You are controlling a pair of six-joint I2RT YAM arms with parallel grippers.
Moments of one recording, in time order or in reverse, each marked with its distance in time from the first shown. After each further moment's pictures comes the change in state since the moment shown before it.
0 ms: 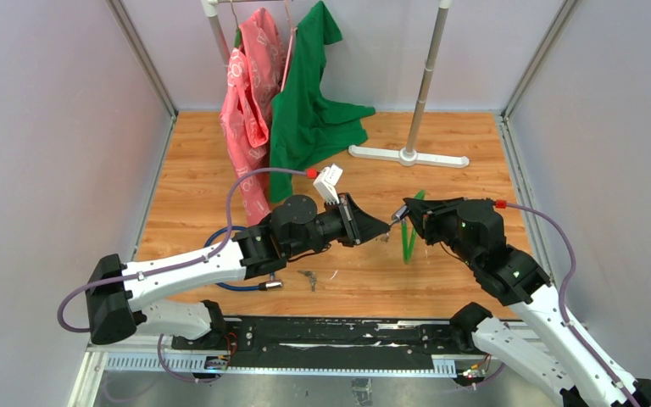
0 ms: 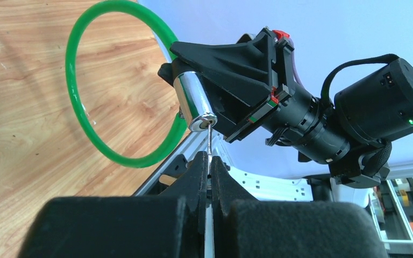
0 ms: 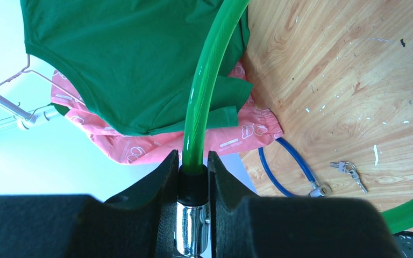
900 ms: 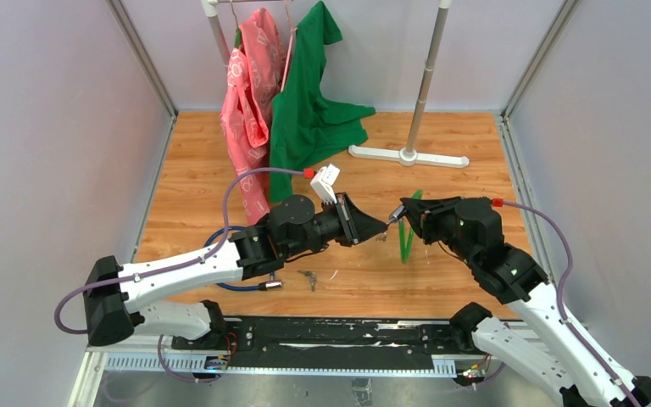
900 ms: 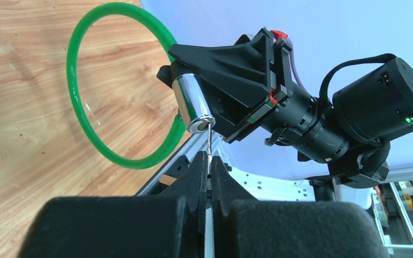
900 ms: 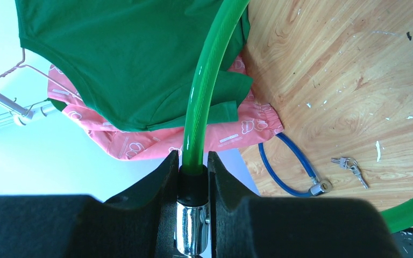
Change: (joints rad) left arm 0.000 -0.018 0.000 -0.019 -0.015 0.004; right arm 0.000 0.014 -0.001 0.016 -0.025 -0.001
